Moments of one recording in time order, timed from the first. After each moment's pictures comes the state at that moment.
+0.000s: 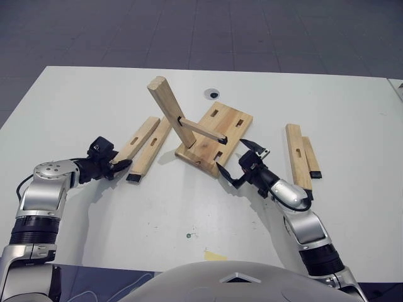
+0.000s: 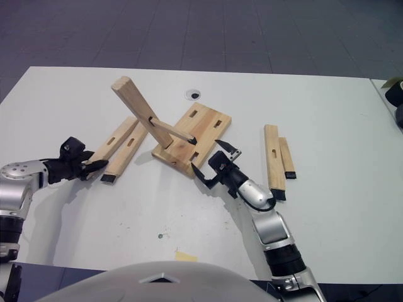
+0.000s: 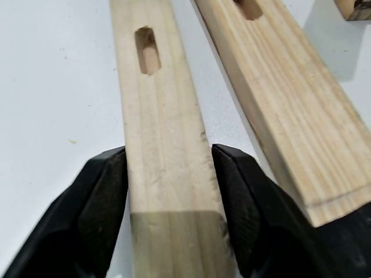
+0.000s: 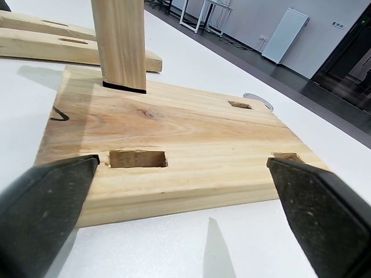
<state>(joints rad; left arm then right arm) -0.12 0.78 0.04 0.18 -0.20 0.48 -0.82 0.05 -0.29 0.25 -0.18 -0.09 0.12 0.42</state>
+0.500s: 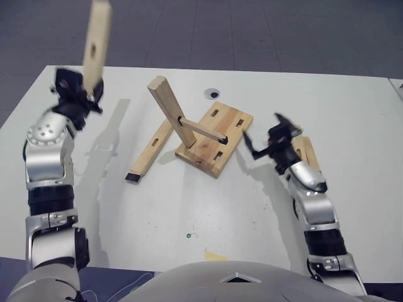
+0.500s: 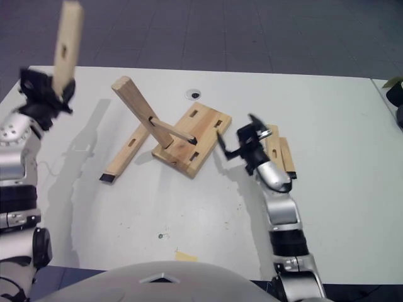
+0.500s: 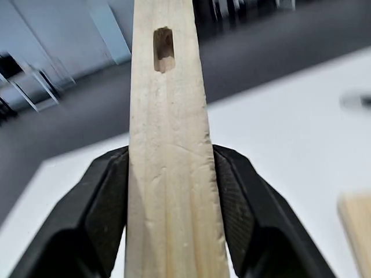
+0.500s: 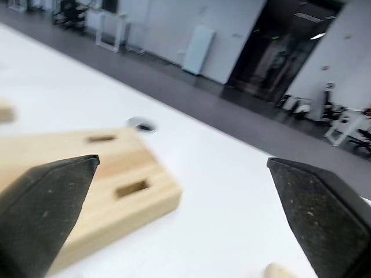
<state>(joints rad) -0.50 0.57 0.25 0.07 -0.17 0.23 -0.31 -0.16 -0.24 -0.07 -0.11 0.08 0.15 0.24</state>
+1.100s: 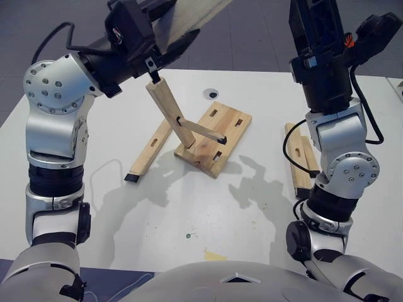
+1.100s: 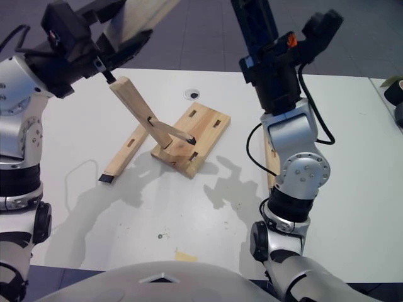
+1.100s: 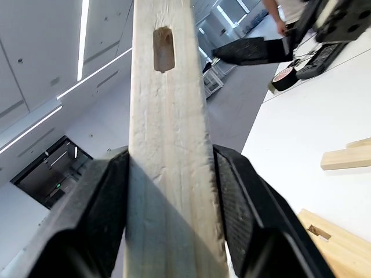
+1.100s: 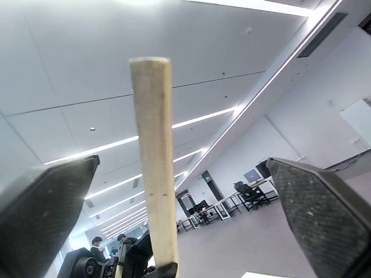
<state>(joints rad) -0.66 0.62 -0.01 -0.29 -0.26 0.13 -0.76 -0.49 -0.10 -0.25 -0.42 1.36 0.53 0.11</state>
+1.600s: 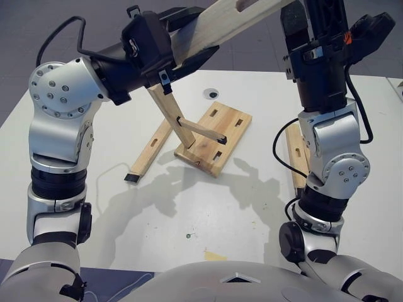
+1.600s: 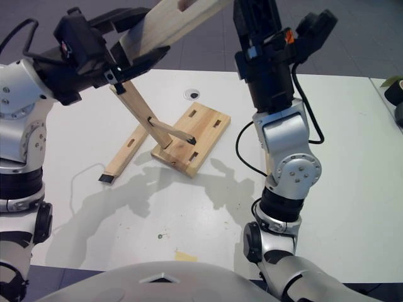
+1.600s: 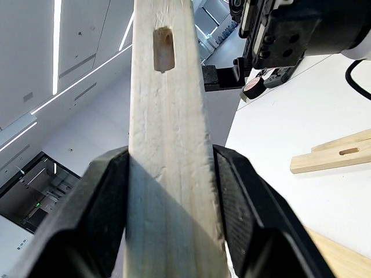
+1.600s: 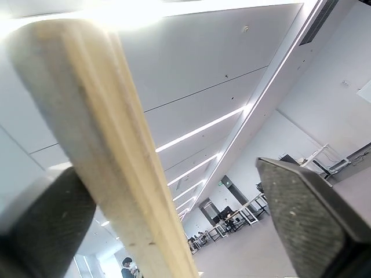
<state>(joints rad) -0.66 0.61 -0.05 -0.35 -0.26 0.16 -0.79 -0.49 -0.05 -0.21 -0.43 1.45 0.48 0.04</state>
